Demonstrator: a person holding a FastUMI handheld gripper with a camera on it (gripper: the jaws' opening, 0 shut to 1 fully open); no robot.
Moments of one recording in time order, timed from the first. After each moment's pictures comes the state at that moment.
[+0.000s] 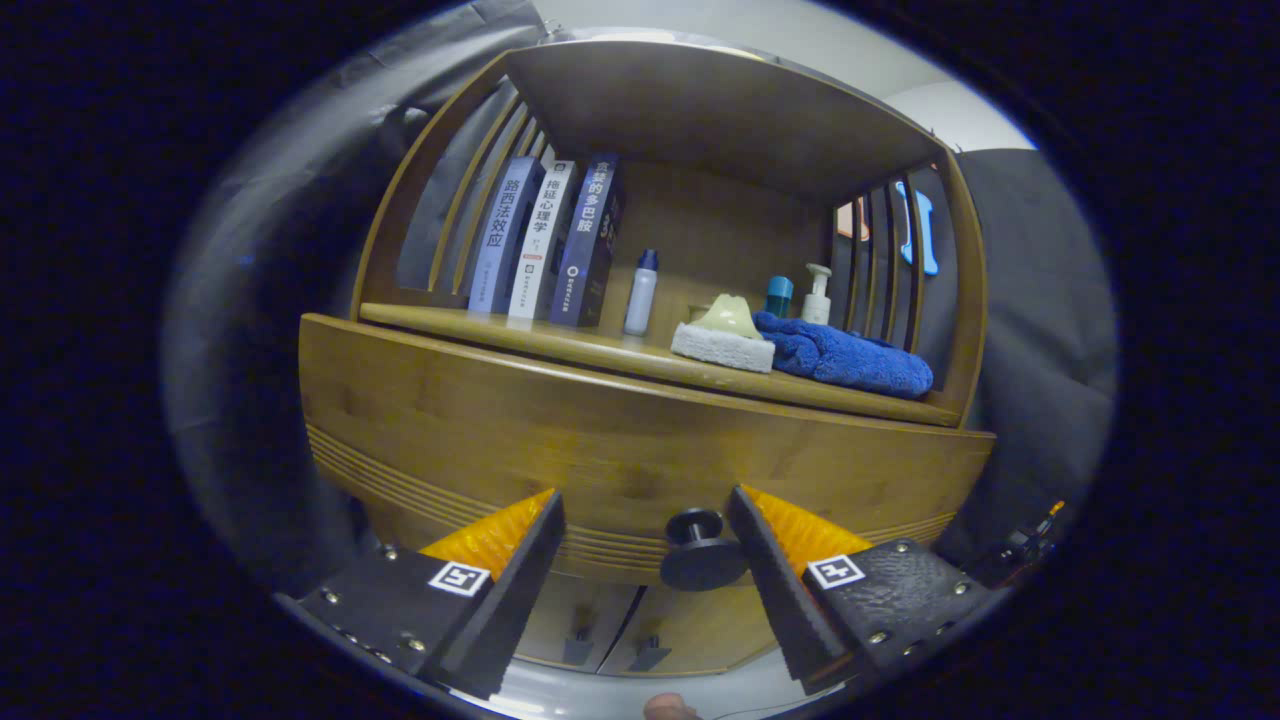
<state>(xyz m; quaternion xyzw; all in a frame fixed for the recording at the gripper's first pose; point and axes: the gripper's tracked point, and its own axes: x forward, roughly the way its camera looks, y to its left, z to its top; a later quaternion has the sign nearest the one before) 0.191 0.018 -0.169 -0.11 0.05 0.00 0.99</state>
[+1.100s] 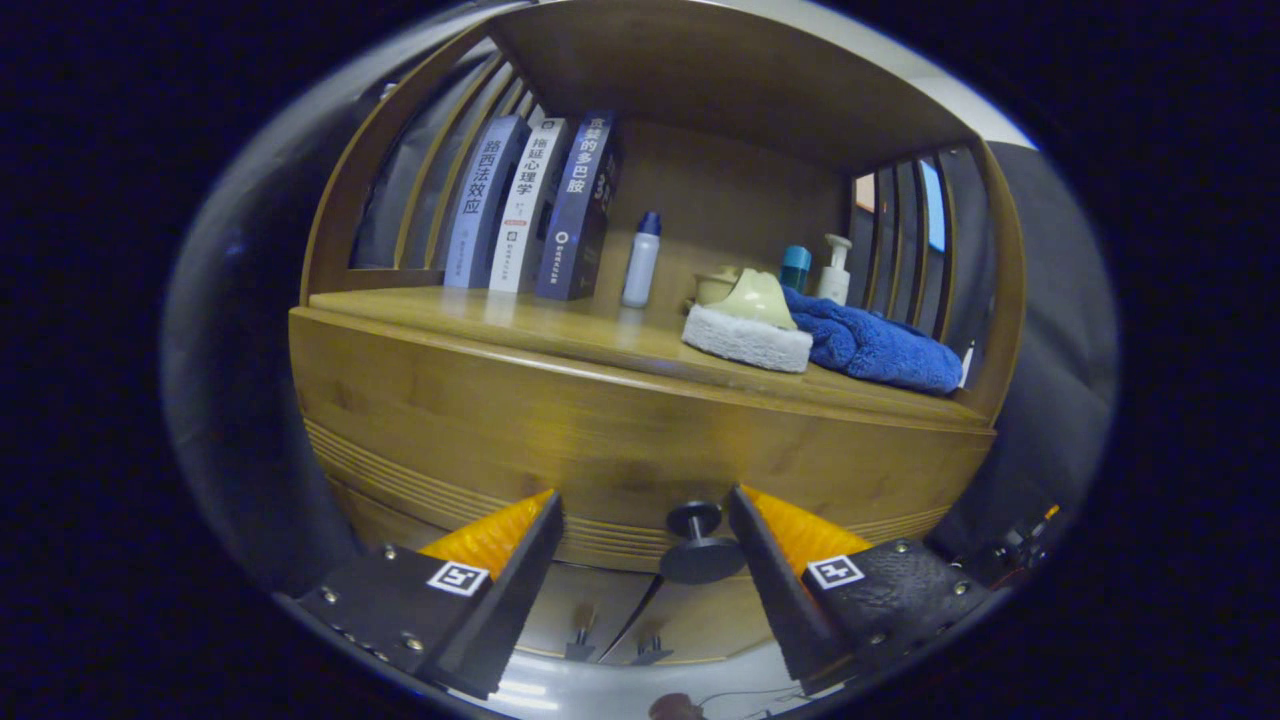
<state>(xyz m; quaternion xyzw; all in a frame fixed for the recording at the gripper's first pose) 0.214 0.020 -0.168 -0.11 0.13 -0.01 0.99</state>
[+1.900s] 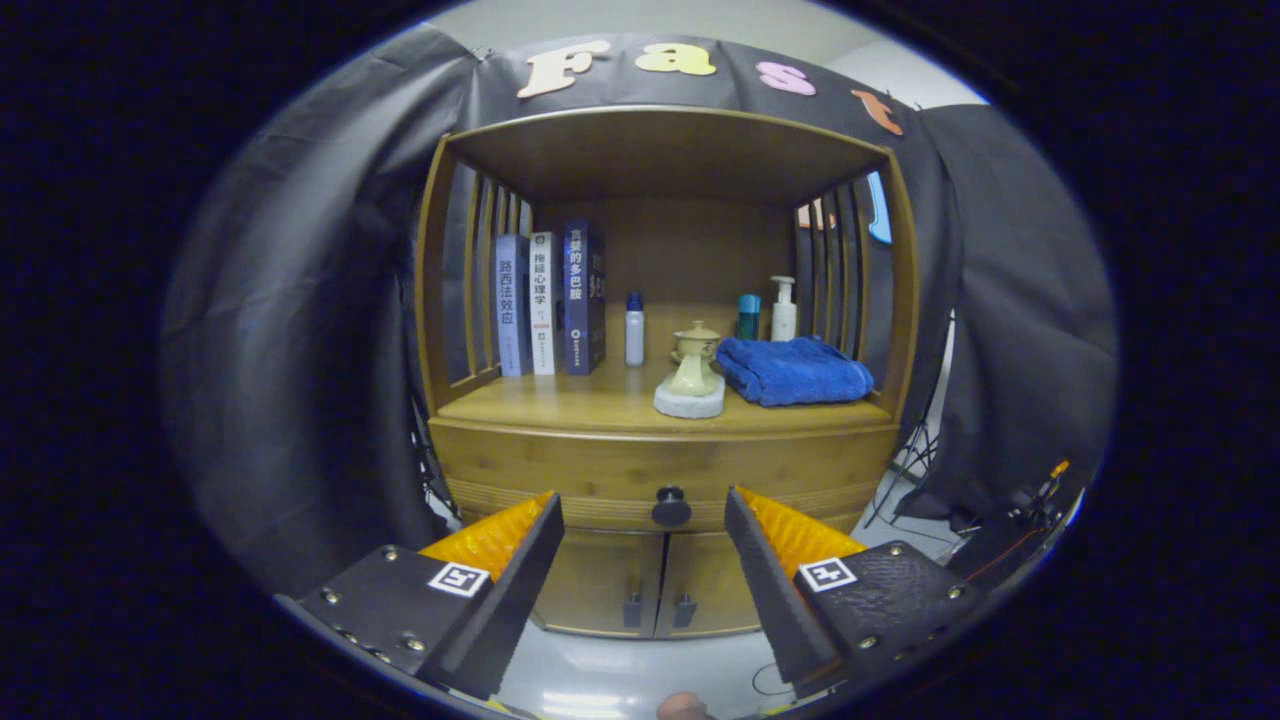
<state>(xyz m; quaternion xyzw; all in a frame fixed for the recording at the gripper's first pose) 0.050 0.015 -0.060 -0.02 0.10 0.03 0.99</state>
